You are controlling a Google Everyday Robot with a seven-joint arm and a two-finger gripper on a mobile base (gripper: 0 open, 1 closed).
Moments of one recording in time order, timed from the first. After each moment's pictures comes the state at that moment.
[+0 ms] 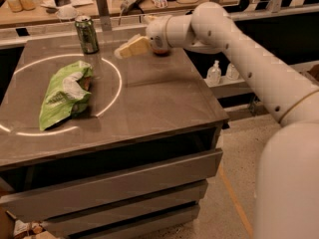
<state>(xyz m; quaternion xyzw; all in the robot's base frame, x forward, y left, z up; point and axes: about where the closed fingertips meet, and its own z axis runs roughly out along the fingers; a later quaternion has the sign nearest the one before) 0.777 0.075 0.935 -0.46 0.64 0.26 0.55</state>
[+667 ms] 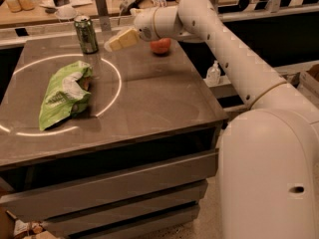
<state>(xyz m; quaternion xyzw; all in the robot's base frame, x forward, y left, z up) 0.802 0.113 0.944 -0.49 0.62 0.29 0.55</state>
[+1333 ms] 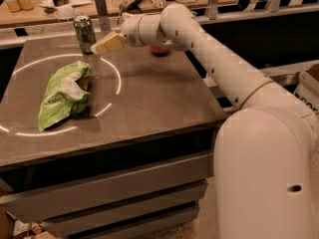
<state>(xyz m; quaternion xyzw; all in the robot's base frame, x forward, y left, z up) 0.814 0.155 0.929 -0.46 0.63 0.28 0.57</state>
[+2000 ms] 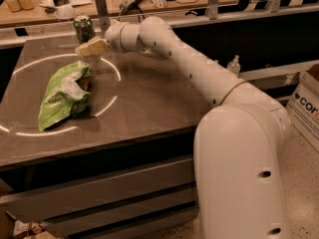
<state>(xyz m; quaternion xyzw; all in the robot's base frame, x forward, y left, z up) 0.839 0.205 0.905 -0.42 0.64 0.28 0.58</state>
